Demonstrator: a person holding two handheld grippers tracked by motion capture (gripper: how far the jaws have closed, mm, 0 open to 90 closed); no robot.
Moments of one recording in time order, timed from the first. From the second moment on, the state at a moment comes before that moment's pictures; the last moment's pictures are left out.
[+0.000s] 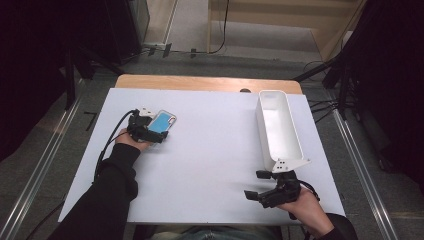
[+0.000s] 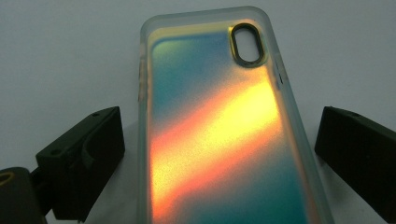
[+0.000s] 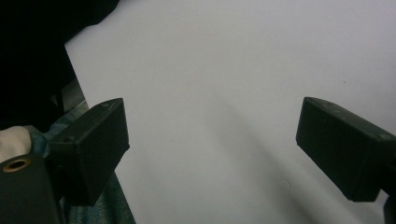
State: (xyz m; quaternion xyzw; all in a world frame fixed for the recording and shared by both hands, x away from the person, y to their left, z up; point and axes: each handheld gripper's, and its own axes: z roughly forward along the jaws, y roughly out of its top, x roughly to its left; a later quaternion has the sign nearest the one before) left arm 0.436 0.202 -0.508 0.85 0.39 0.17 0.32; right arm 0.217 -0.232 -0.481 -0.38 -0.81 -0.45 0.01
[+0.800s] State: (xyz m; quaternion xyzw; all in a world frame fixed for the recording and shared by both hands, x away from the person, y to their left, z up) left arm 0.431 0.205 -0.506 0.84 0.39 0.18 0.33; right arm 0.217 -0.231 -0.481 -0.38 -0.81 -0.44 0.01
